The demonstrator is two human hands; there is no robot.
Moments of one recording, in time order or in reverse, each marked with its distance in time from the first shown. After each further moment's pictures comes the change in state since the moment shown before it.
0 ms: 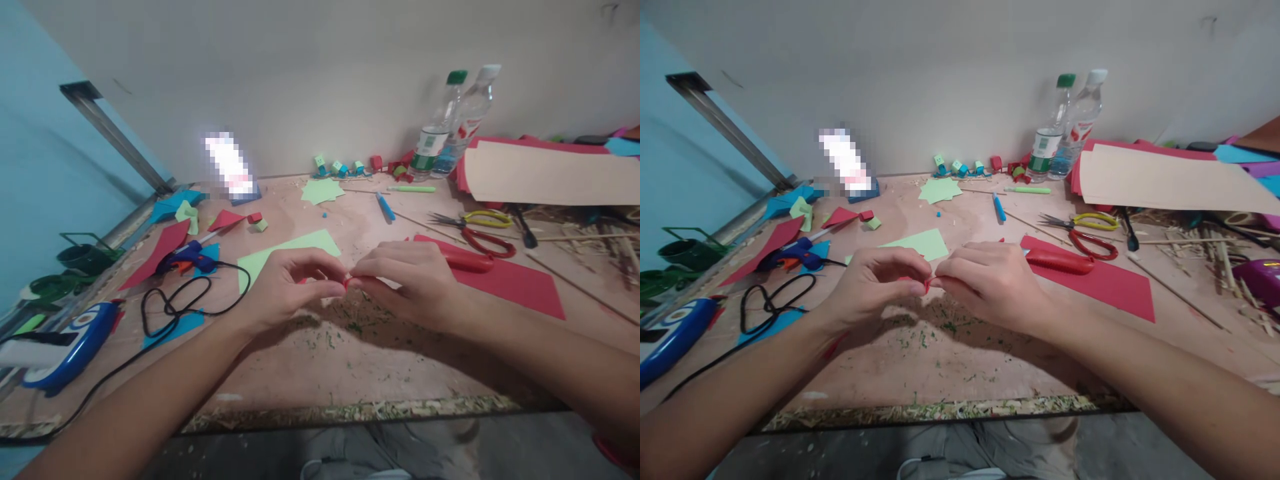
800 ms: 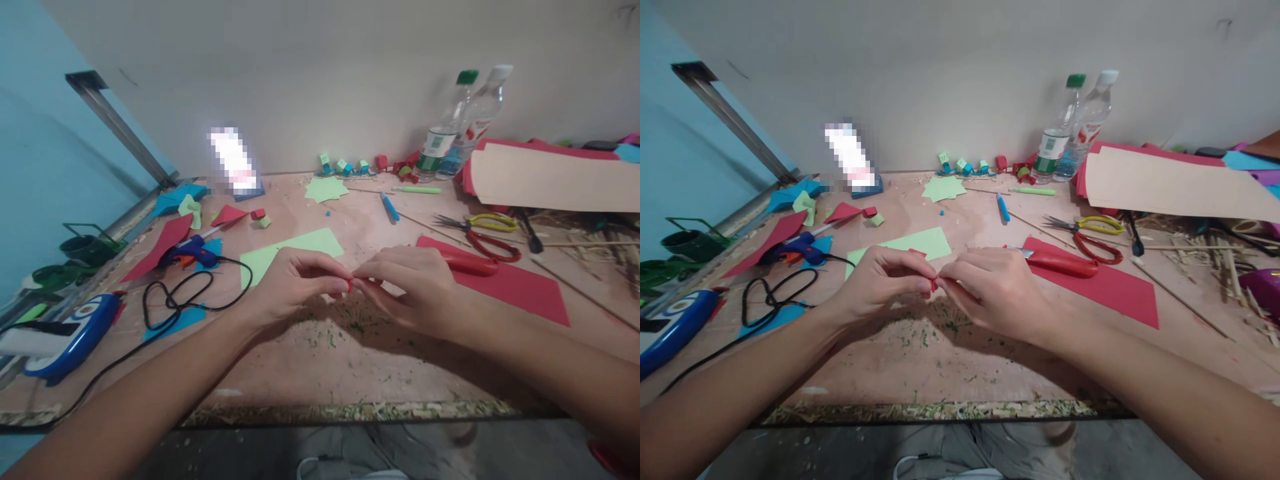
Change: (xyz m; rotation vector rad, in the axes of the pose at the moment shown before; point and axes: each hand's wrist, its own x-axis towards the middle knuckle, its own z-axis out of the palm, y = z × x) left_hand 0.000 -0.009 0.004 -0.174 0.036 -0.163; right_hand -0.003 -0.006 0.006 -0.017 0.014 0.051
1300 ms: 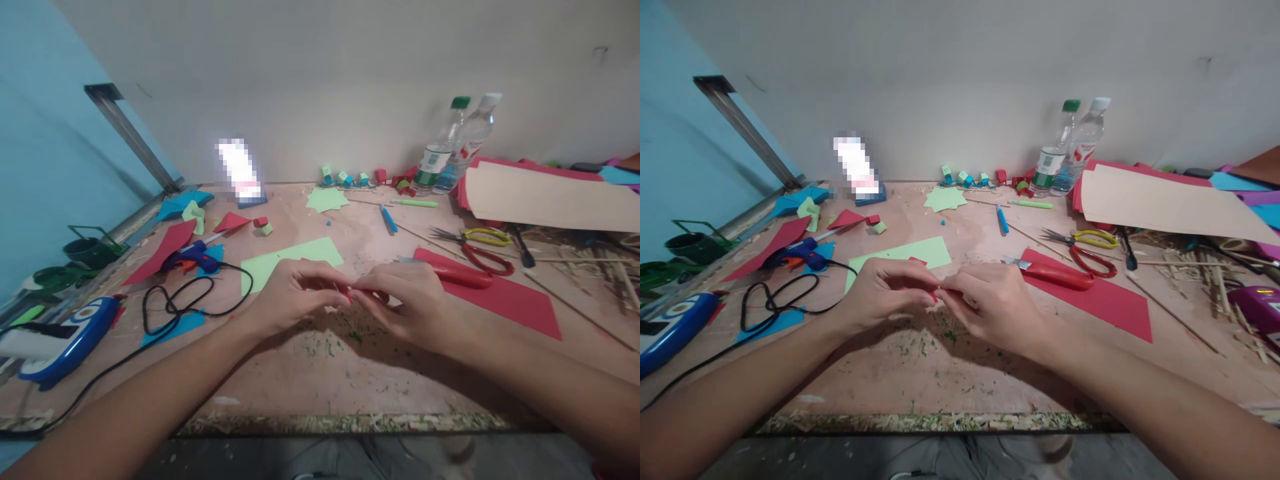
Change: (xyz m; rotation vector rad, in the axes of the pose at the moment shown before) left_hand -0.002 -0.001 0.001 0.134 0.016 0.146; right_hand -0.003 -0.002 0.004 0.044 0.041 0.028
